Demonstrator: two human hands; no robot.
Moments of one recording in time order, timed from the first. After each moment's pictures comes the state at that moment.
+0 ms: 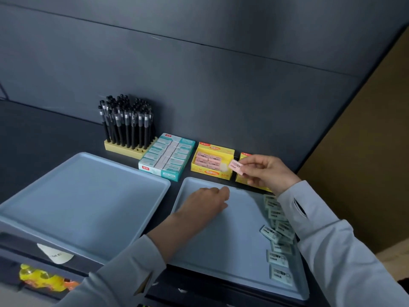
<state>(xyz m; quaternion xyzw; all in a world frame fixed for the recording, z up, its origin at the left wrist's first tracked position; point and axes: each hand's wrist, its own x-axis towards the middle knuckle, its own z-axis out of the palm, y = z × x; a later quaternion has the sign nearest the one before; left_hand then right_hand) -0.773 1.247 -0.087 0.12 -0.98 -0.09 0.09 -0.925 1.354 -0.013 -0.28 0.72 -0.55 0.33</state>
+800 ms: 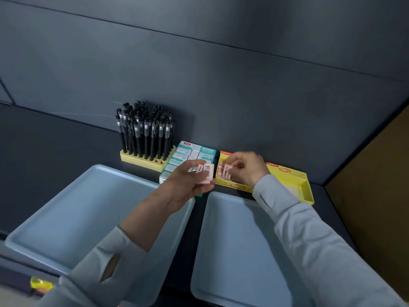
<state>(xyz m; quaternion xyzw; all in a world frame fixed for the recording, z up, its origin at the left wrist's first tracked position) -0.743 1.132 -0.049 0.27 -0.45 -0.83 0.17 -0.921 1.225 -0.052 -0.39 0.85 -0.33 0.11</state>
